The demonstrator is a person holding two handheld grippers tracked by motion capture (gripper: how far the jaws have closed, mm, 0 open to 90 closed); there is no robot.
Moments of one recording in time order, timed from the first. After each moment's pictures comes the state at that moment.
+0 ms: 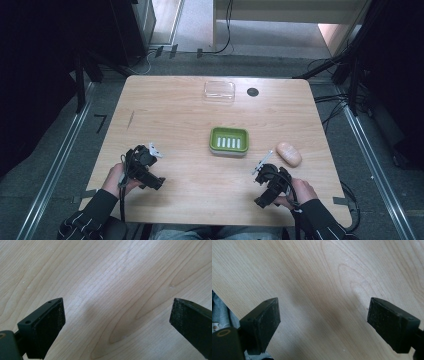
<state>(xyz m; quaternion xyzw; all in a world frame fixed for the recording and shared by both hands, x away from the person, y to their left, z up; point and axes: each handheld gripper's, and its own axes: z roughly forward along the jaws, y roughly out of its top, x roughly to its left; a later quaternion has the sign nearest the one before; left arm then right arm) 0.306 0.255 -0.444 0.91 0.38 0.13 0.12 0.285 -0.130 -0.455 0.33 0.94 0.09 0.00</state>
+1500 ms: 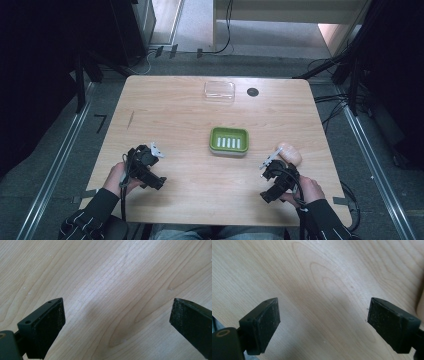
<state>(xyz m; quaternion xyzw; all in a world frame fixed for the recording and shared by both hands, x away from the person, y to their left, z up) 0.306 0.251 -0.443 0.91 0.37 0.14 0.12 0.289 -0.148 -0.445 0.36 0.92 0.11 0.05</state>
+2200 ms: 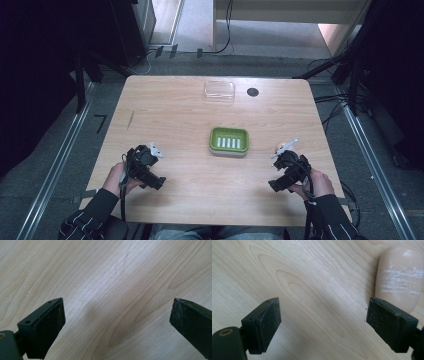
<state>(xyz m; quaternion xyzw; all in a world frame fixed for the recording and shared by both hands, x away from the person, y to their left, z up) 0.306 0.252 -0.444 0.91 0.37 0.13 0.12 0.303 -0.174 -0.432 0.40 0.90 0.13 0.09</state>
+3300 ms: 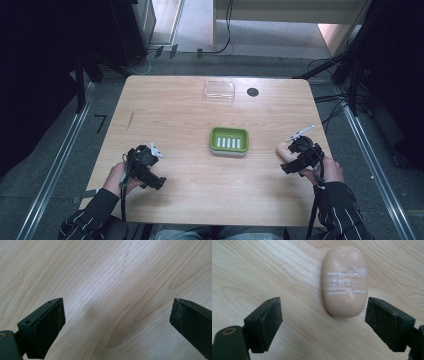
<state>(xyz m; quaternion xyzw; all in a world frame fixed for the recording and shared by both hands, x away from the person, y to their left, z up) 0.307 0.252 -0.445 0.91 0.37 0.13 0.12 0.343 -0.216 -0.432 0.46 0.87 0.13 0.11</state>
